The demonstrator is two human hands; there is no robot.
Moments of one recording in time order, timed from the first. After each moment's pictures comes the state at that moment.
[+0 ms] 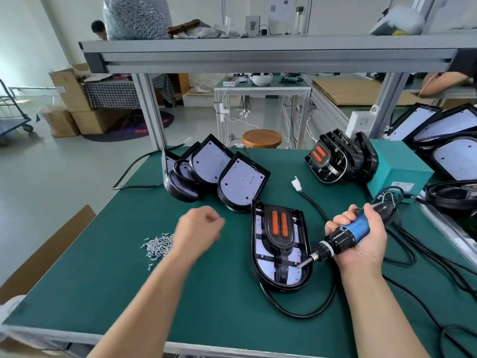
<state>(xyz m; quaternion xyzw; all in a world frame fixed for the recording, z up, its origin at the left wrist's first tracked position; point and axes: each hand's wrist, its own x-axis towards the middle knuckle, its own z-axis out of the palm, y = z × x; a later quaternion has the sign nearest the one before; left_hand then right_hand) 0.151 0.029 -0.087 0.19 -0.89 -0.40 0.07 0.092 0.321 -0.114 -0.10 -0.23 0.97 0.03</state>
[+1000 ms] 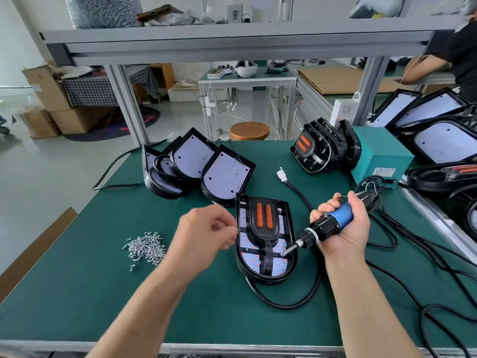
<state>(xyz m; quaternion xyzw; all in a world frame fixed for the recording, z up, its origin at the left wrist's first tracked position) 0.194 0.075 -0.050 0.04 -0.87 -0.49 0.06 0.092 0.320 -0.113 -0.11 -0.20 0.97 0.02</state>
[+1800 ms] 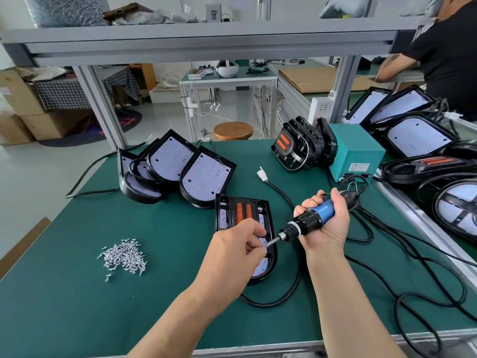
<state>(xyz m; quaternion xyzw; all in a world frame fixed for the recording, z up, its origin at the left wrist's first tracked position) 0.201 0.148 -0.074 -0.06 -0.88 -0.46 0.04 0.090 0.327 -0.115 -0.12 -0.14 0.98 0.03</state>
